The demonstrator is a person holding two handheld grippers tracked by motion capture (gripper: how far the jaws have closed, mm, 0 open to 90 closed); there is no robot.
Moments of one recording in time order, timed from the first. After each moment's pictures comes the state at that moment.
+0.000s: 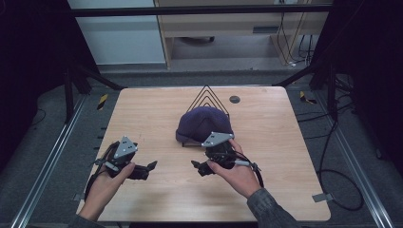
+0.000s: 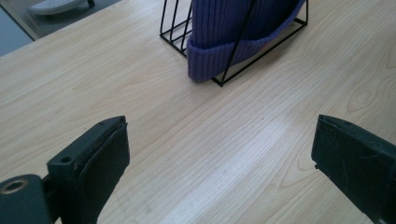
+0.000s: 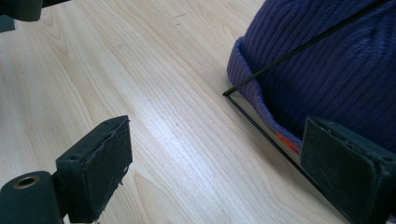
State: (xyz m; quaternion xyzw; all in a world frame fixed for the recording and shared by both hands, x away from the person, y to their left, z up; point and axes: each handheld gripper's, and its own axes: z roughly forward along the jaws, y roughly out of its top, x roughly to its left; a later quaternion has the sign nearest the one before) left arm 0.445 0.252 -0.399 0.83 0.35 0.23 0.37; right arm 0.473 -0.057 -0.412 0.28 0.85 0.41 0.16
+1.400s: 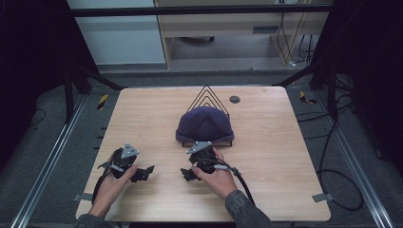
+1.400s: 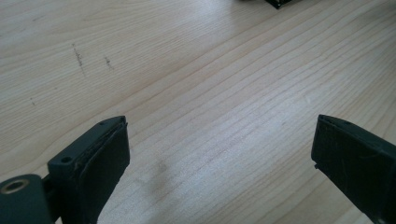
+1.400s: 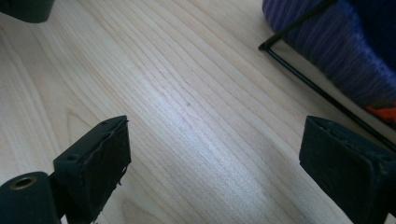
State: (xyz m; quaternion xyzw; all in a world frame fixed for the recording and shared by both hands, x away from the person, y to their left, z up) left arm 0.476 0.272 -0.477 0.83 0.41 0.20 0.32; right arm 0.494 -0.009 -0.488 0.33 0.86 0.36 0.13
